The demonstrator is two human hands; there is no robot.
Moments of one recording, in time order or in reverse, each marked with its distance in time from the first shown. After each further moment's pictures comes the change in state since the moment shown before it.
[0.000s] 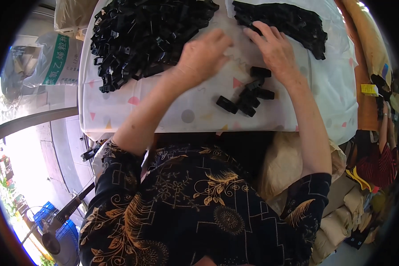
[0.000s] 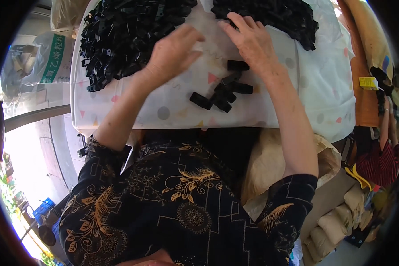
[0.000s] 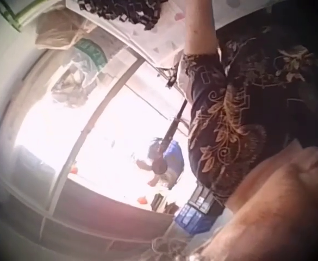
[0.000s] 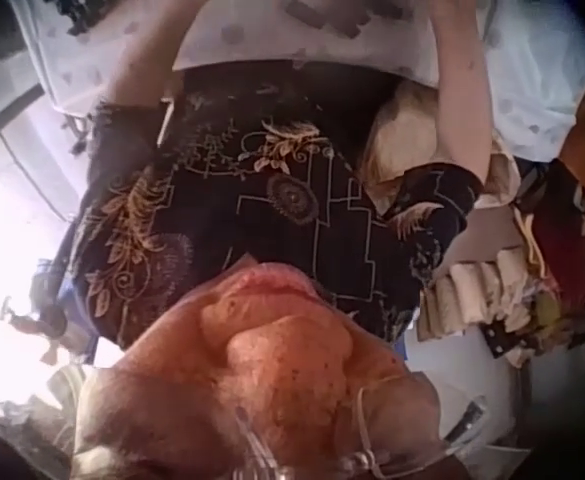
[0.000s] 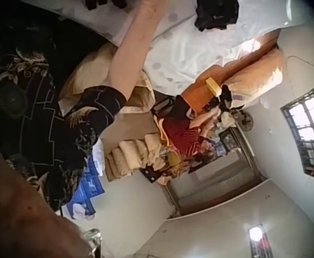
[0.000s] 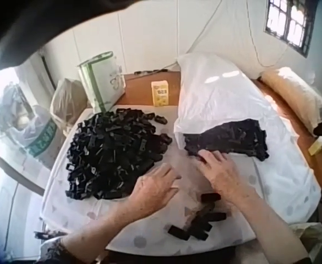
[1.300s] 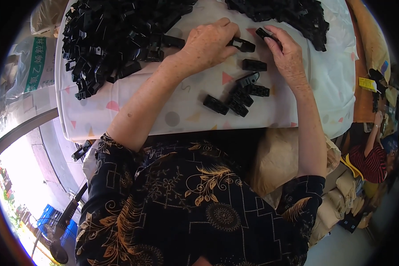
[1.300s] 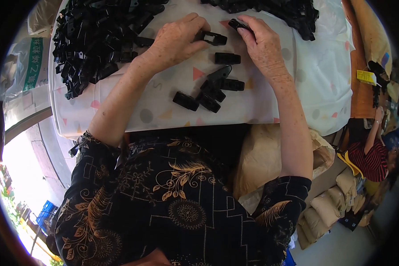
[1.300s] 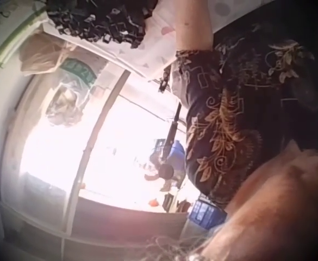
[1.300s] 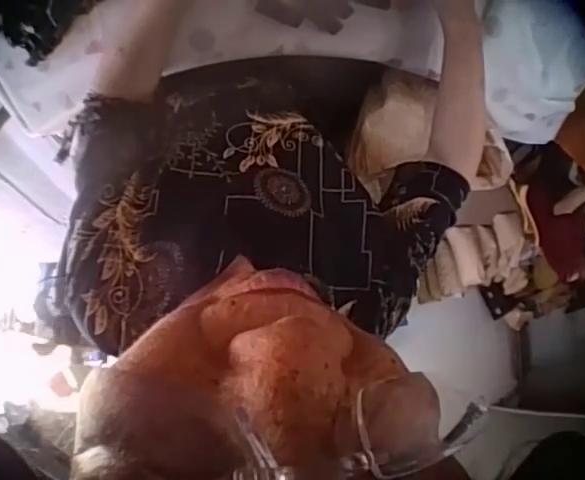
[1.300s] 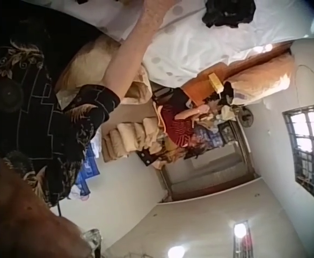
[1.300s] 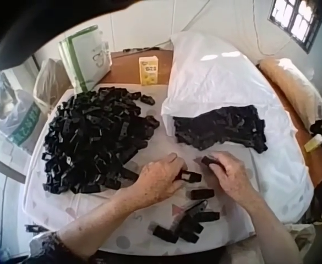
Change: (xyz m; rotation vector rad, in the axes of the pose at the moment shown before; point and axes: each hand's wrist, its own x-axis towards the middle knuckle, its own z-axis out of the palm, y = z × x) left_hand 0.034 0.000 0.036 -0.130 -0.112 -0.068; right_hand -0.046 0.012 0.004 0.642 -0.048 0.574
